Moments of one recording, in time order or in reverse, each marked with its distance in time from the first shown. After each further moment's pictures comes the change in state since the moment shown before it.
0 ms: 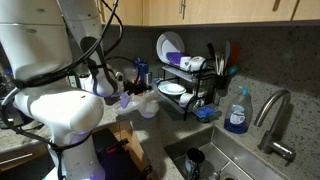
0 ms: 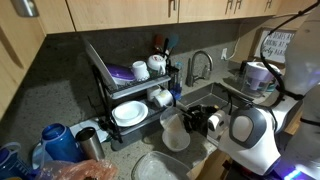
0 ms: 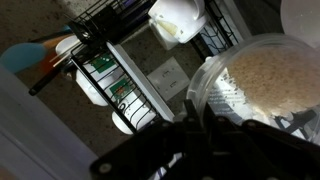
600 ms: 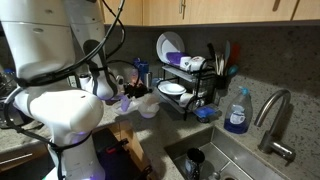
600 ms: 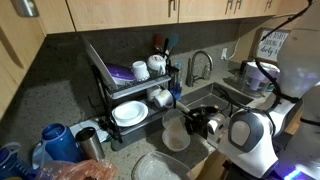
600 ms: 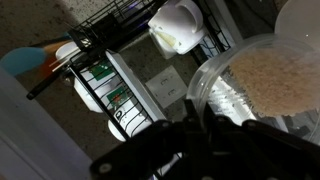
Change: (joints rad) arm -0.001 0.061 0.000 0.000 0.000 -0.050 0.000
